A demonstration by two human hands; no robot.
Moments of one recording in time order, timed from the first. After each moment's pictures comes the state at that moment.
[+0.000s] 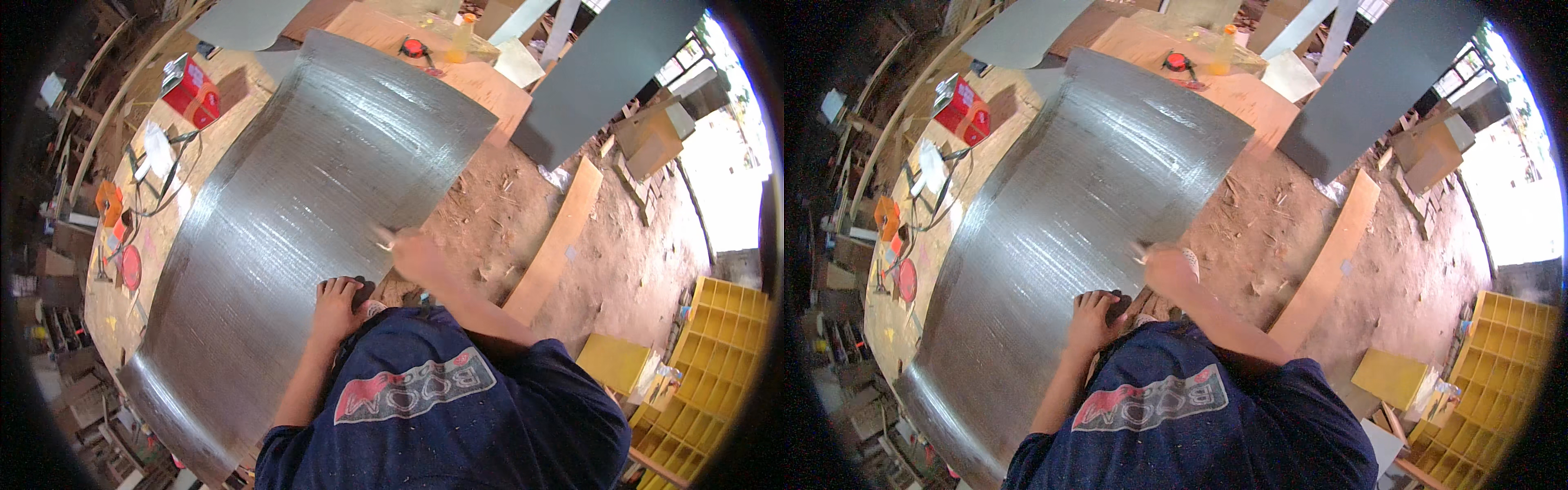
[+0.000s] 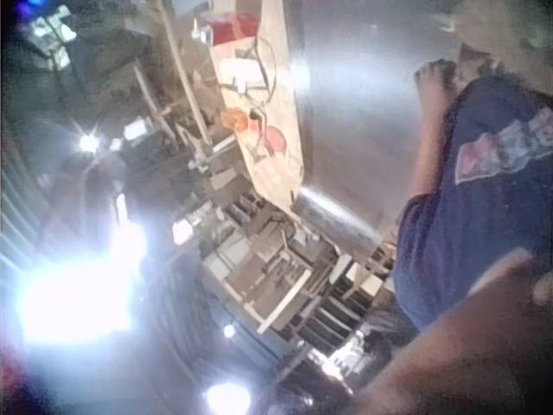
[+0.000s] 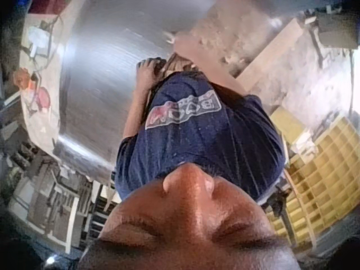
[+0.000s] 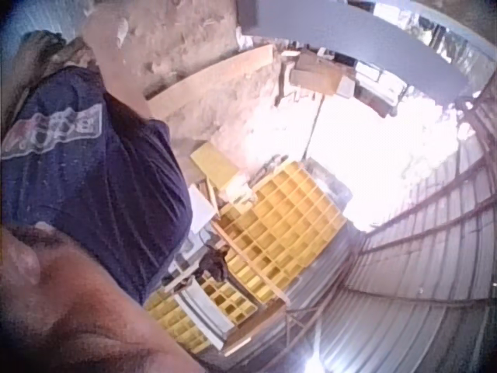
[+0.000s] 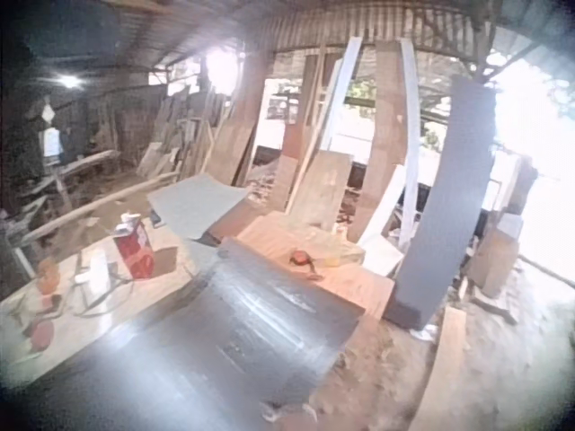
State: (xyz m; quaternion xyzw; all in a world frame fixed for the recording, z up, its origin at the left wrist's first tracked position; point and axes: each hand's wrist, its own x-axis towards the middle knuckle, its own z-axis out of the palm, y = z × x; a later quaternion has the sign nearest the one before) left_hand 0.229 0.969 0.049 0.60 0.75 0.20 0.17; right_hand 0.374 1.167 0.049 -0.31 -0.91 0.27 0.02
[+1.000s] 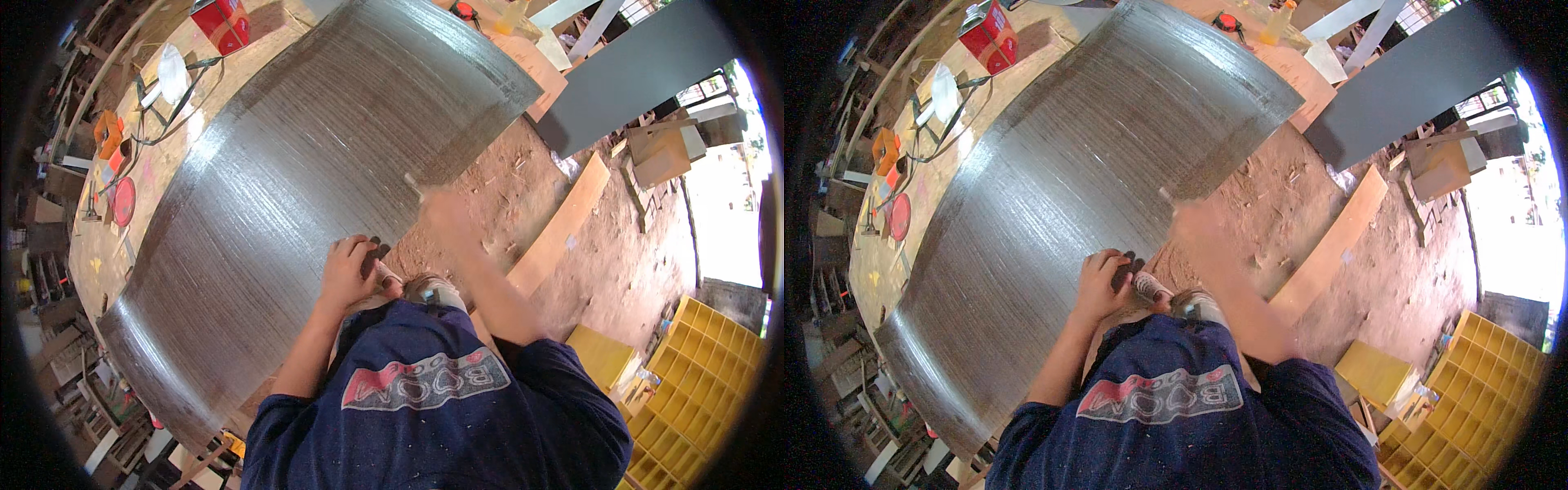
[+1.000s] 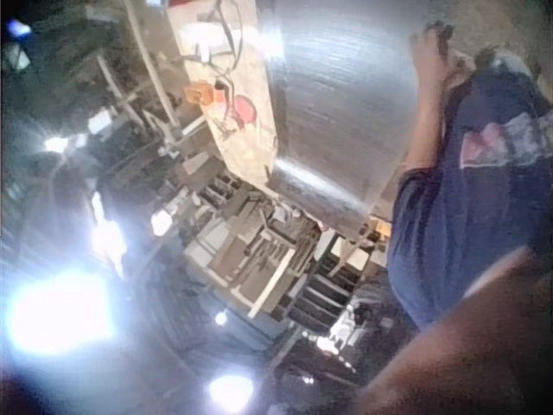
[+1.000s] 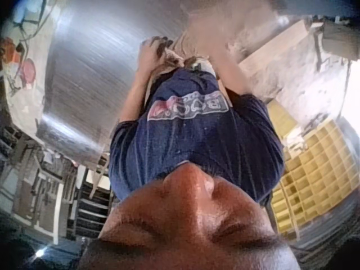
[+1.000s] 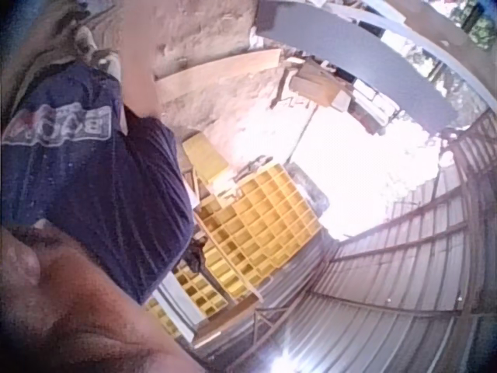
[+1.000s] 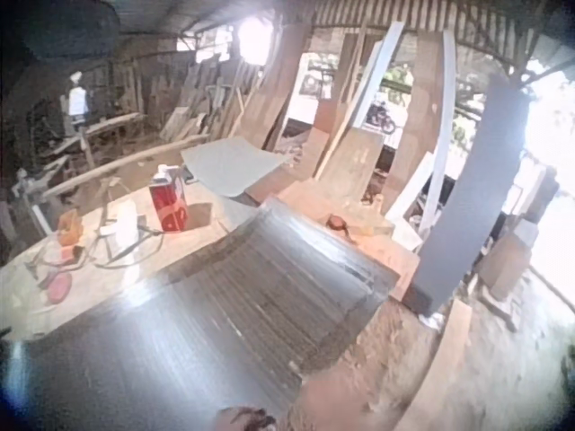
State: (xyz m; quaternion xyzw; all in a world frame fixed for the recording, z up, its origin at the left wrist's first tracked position) left_hand 0.222 0.907 0.026 0.57 0.73 0.34 0.15; right_hand 0.373 1.130 0.037 -0.35 -0.92 0.20 0.01
